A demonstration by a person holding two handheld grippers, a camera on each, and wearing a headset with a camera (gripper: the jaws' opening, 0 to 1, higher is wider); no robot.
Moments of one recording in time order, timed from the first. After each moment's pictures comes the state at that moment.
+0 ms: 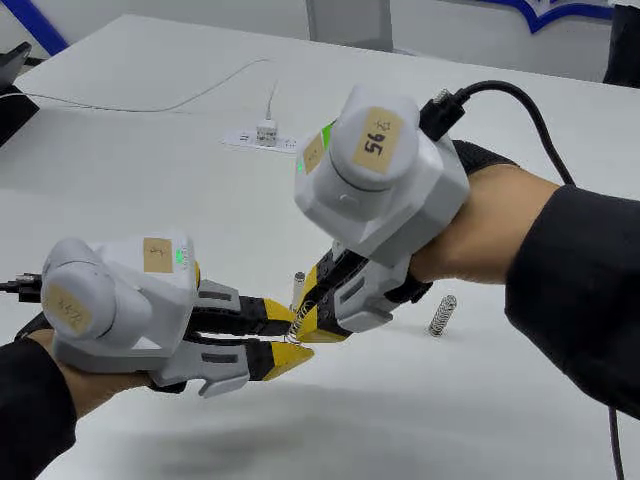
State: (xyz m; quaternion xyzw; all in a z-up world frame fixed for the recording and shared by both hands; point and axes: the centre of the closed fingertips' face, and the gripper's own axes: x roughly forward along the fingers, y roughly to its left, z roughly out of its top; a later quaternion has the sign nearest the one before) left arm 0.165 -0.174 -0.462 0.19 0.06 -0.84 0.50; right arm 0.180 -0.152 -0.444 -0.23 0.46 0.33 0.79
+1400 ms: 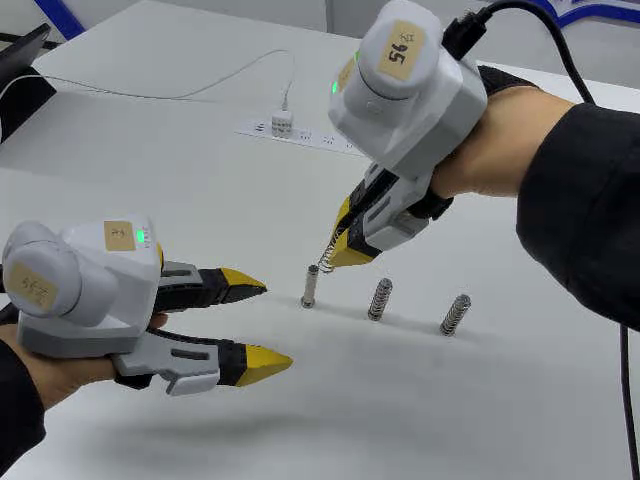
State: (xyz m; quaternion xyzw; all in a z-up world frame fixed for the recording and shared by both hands) left arm 0.202 -0.156 -0.468 0.16 0.11 -0.81 0.56; right arm 0.217 -0.208 -0.430 -0.26 0.48 0.28 0.79
